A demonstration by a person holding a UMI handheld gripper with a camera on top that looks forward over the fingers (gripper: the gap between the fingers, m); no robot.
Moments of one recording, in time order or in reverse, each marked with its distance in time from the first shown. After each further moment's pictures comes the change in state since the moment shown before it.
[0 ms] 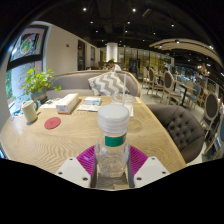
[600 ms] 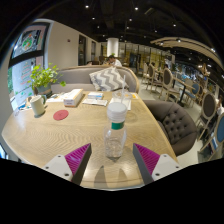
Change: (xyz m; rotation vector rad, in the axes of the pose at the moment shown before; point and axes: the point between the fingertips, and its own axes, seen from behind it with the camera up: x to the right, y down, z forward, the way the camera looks) arm -0.003 0.014 -0.082 -0.072 0.010 -0.025
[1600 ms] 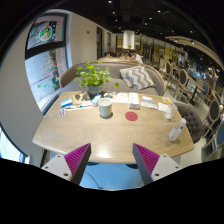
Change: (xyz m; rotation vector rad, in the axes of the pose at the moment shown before) arm -0.362 -0.061 -0.210 -0.135 -0.105 -0.044
